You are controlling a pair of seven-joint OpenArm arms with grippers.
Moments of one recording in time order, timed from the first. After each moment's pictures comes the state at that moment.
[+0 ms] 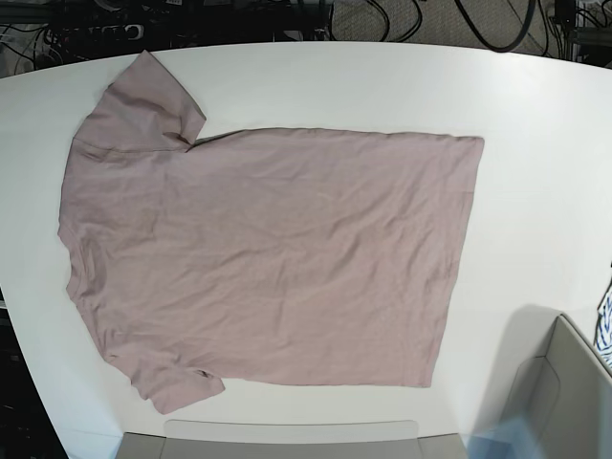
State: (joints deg) left arm 24.0 -5.1 -4.5 0.9 -0.3 3.6 -64.8; right arm -21.4 6.8 -6.2 2.6 9.8 5.6 52.0
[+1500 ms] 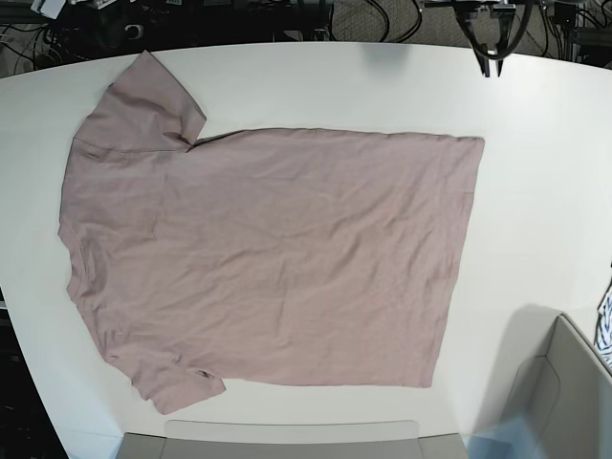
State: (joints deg) left arm 57.3 -1.6 -15.6 90.3 0.3 3.4 -55.4; right arm -70.1 28.0 6.7 105.1 59.8 5.2 22.7
